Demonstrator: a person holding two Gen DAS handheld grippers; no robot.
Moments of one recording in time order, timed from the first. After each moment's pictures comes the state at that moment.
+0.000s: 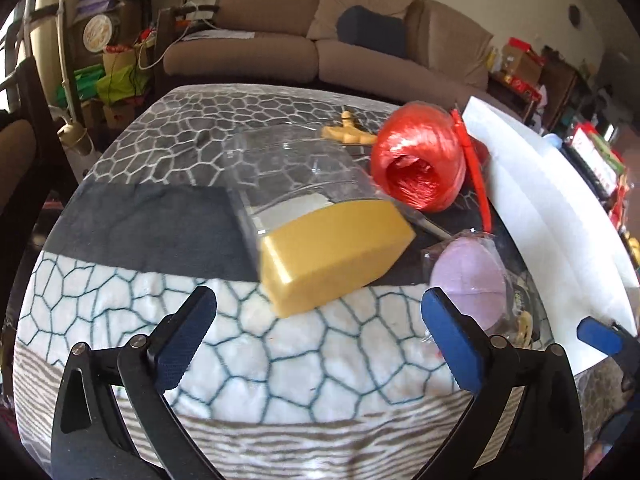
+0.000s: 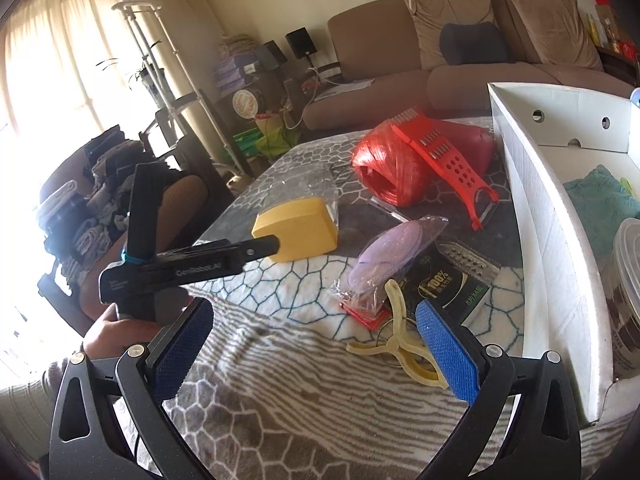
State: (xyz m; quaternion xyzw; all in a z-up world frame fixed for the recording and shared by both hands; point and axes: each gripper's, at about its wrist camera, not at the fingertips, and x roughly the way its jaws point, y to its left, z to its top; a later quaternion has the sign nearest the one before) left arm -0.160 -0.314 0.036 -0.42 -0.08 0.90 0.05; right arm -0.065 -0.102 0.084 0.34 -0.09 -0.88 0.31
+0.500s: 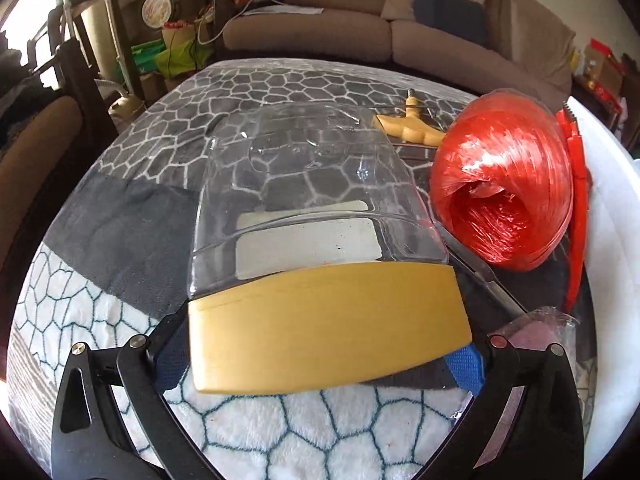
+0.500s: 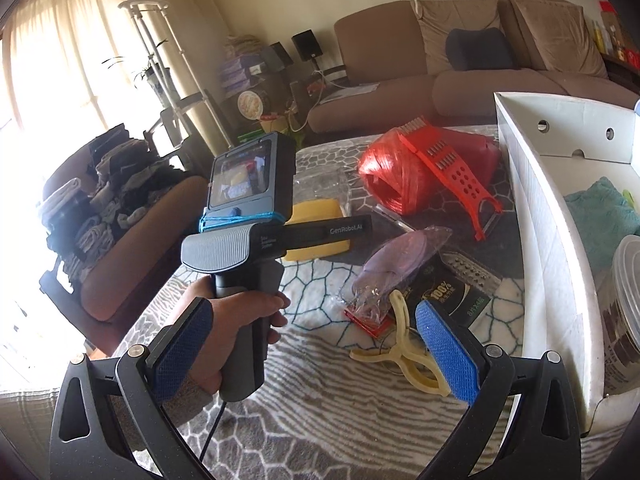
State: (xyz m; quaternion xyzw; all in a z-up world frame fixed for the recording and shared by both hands) left arm -0.230 -0.299 0.001 -0.46 -0.09 0.88 -0.08; right arm -0.067 -0.103 0.090 0.34 -0.08 -0.88 0.32
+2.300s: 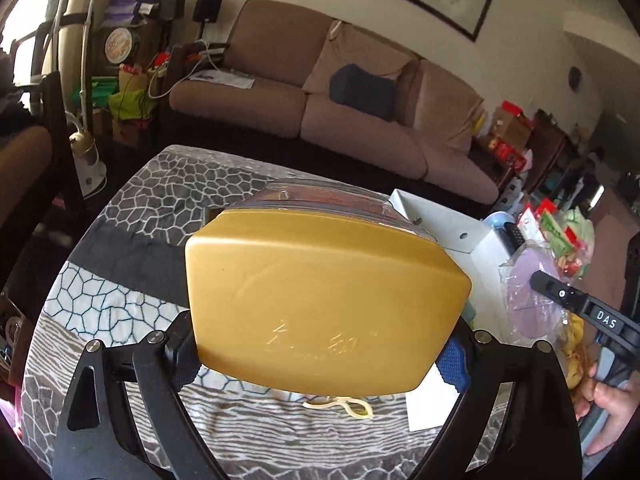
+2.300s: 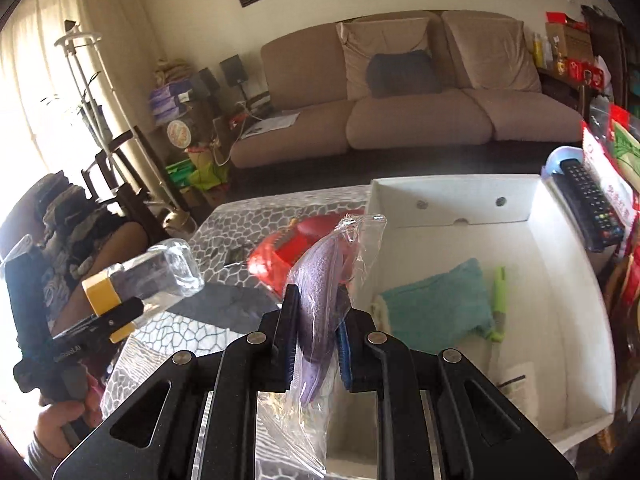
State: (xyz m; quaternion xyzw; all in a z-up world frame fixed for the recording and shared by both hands) left arm -0.106 -0.254 0.192 -0.36 -0.16 0.92 0.05; right arm -0.114 0.021 0.222 0.36 -0.08 -0.91 0.18
